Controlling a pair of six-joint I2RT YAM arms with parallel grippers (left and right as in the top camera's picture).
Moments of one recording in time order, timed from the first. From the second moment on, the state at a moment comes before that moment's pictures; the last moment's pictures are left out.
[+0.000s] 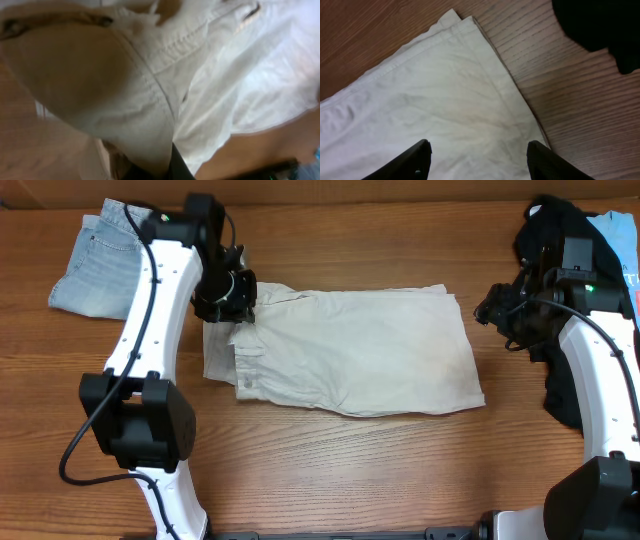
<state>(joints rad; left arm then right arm) -0.10 2.06 2.00 -1.47 0.30 -0.18 -0.13 1.61 1.42 -1.01 -0.20 0.36</state>
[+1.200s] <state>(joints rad) -0.42 1.58 1.56 -1.62 0.11 -0.47 -0.12 1.63 1.42 -0.91 -0.27 0.25</state>
